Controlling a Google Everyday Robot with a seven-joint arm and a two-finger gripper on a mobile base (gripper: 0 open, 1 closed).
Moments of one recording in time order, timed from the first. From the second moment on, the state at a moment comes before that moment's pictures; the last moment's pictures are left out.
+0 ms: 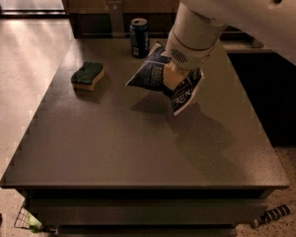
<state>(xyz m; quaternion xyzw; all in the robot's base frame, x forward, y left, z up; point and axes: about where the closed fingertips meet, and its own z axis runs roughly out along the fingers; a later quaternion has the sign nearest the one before) 0.549 -0.079 0.910 -0.43 0.88 -0.05 0.19</state>
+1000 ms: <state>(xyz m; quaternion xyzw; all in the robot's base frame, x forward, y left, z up) 0.719 -0.190 0.964 -0.33 0.83 0.09 0.44</state>
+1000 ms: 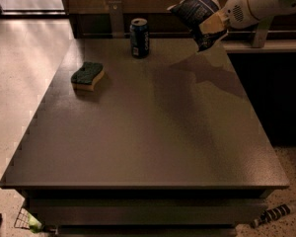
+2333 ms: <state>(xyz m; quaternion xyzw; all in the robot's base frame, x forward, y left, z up) 0.793 -0.175 0.925 -0.27 0.88 0.10 0.38</state>
